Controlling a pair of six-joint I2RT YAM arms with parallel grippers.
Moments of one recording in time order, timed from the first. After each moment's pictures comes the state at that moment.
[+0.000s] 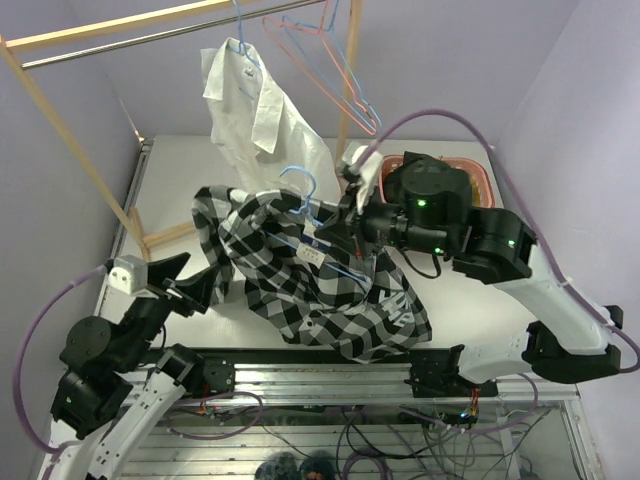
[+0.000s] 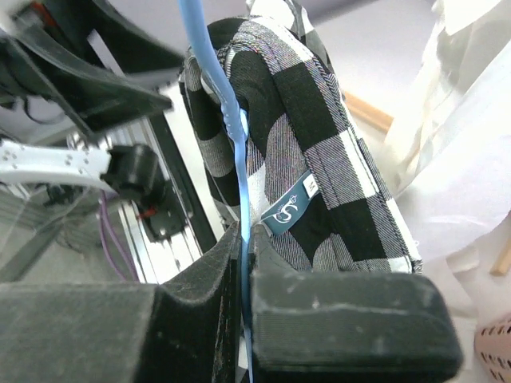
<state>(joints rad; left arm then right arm) -0.53 0.13 0.79 -0.55 -0.10 -0.26 1.13 1.30 1.88 -0.84 -0.02 0.07</state>
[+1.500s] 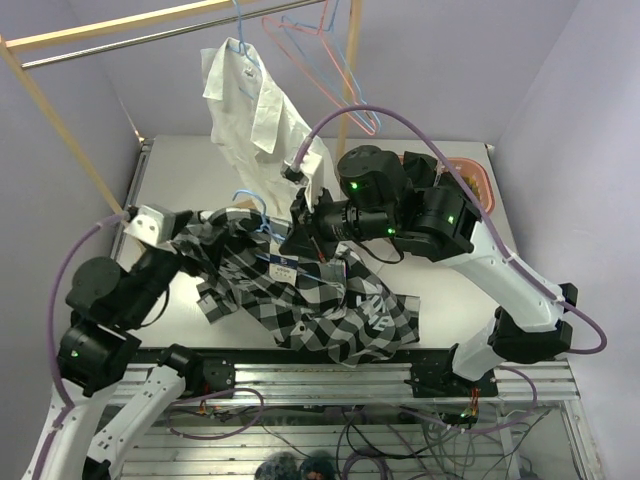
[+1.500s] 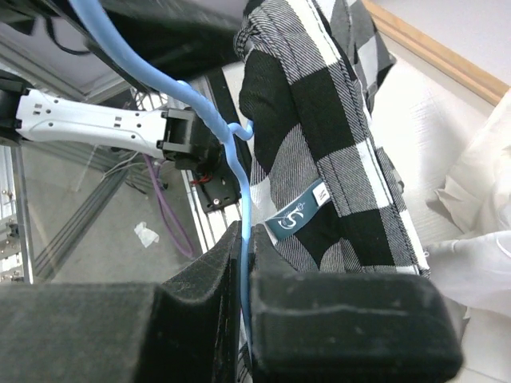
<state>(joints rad) -0.42 0.46 0.98 -0.46 0.05 -0.06 1.13 1.56 2.08 -0.98 -0.23 0.14</state>
